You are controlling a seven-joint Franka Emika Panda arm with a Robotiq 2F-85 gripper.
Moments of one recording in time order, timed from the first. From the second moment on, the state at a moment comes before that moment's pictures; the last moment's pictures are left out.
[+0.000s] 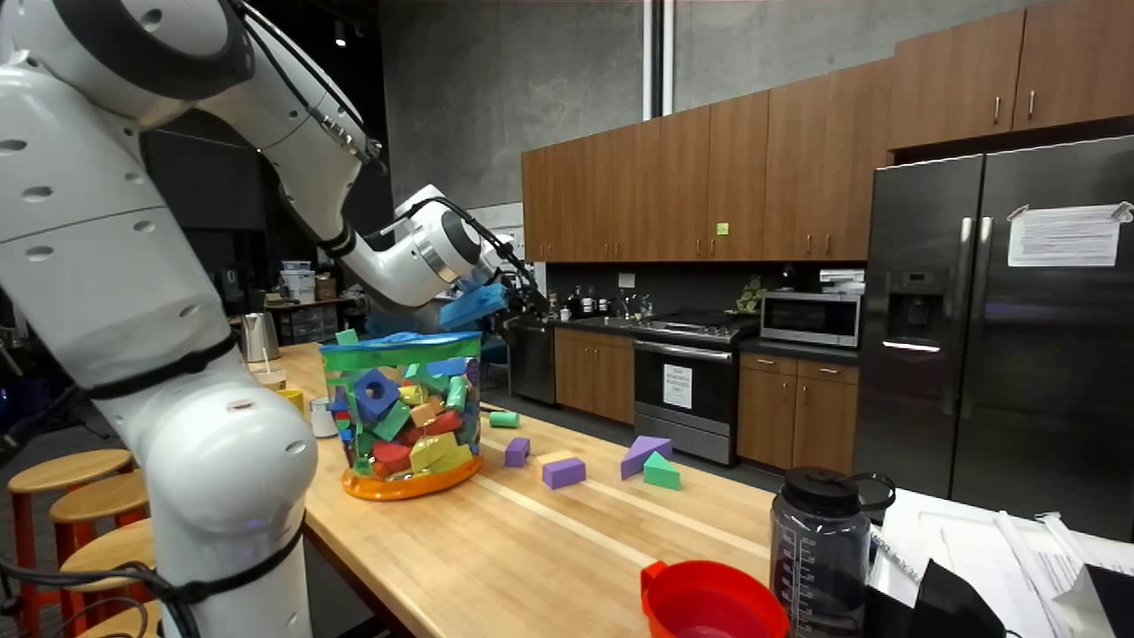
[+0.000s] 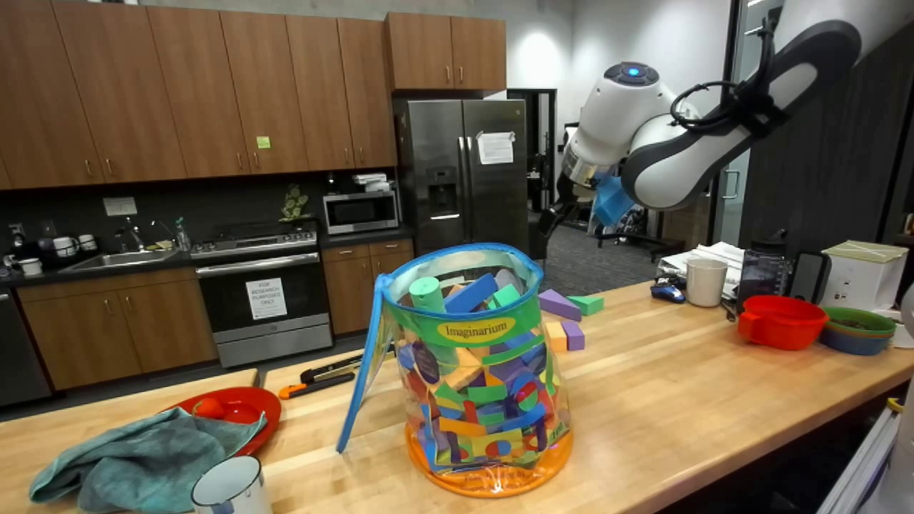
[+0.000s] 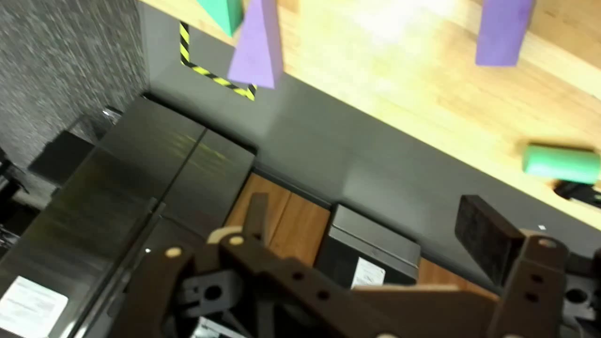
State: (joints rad) arm -0.21 -0.34 0.30 -2.51 -0.60 2.78 0.44
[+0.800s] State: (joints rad) arm -0.09 -0.25 0.28 -2.44 -0.61 2.39 0.45
